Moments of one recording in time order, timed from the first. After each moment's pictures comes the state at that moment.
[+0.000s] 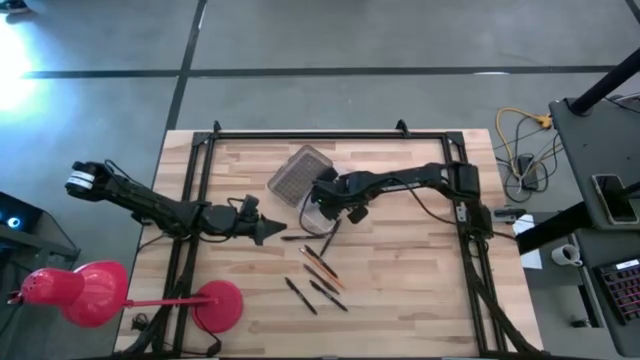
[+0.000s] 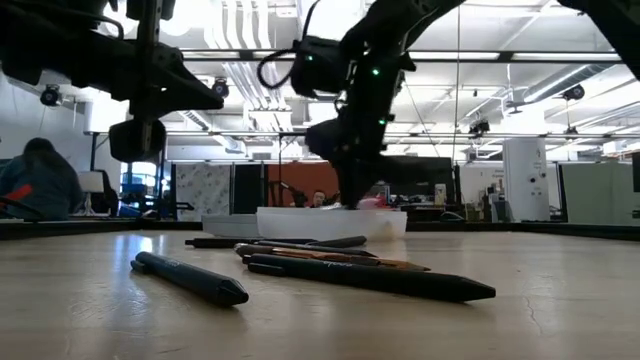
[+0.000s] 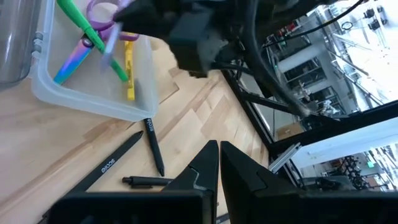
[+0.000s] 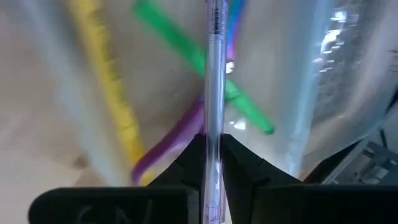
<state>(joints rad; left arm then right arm) -0.22 0.99 0.31 0.43 -0.30 -1.08 -0.10 2.06 1.53 -0.76 0.39 -0.84</state>
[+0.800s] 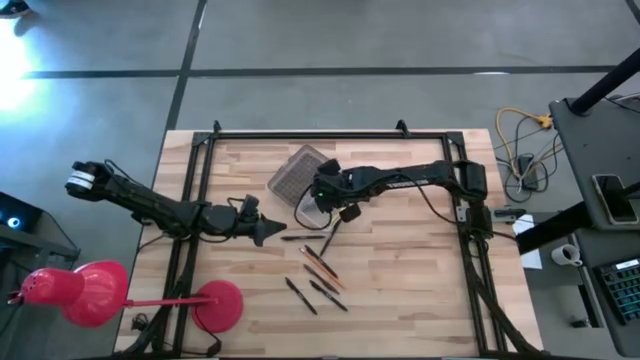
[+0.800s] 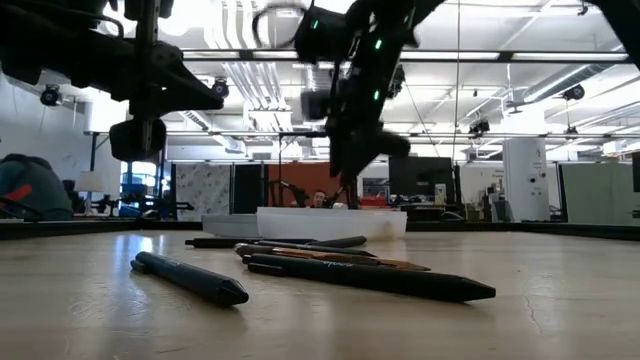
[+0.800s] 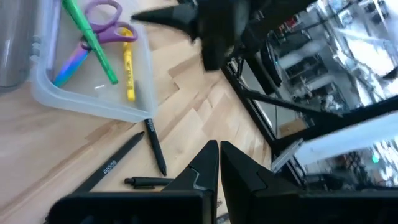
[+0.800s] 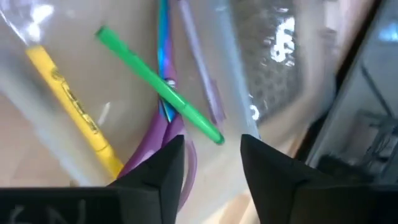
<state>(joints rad) -0.23 0.99 0.31 0.42 -0.30 -1.05 -0.10 1.98 1.55 -0.75 0.39 -0.62</state>
